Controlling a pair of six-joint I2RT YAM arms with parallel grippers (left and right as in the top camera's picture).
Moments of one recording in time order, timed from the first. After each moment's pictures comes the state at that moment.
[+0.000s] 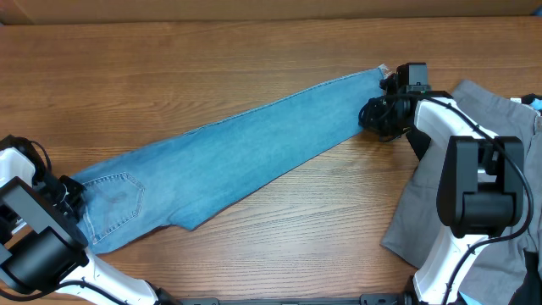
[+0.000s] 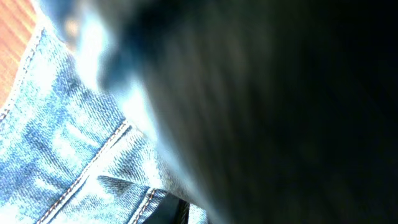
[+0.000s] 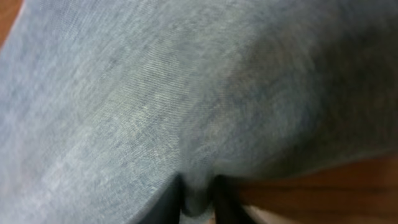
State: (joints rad) left arm 0.73 1.98 1.31 -1.05 -0.15 -0.37; right arm -0.02 2.07 1.33 -0.52 -0.34 0.31
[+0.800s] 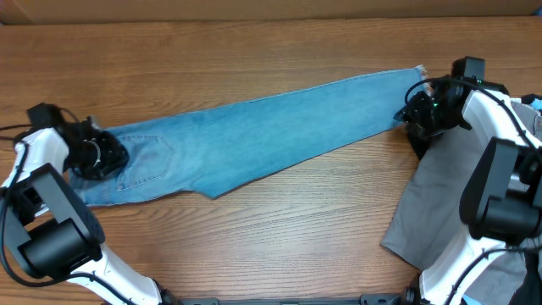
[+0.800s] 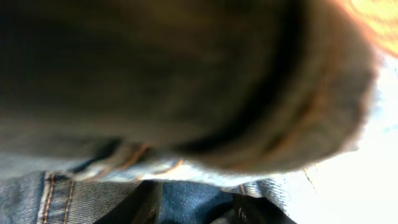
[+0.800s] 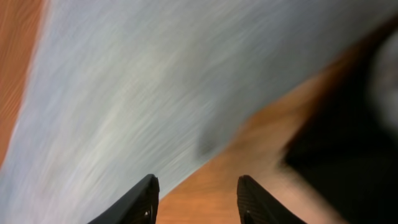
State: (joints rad) left arm 0.52 1.97 1.30 -0.80 0.40 -0.02; right arm -0.22 2.02 1.47 -0.82 -0.43 0.34
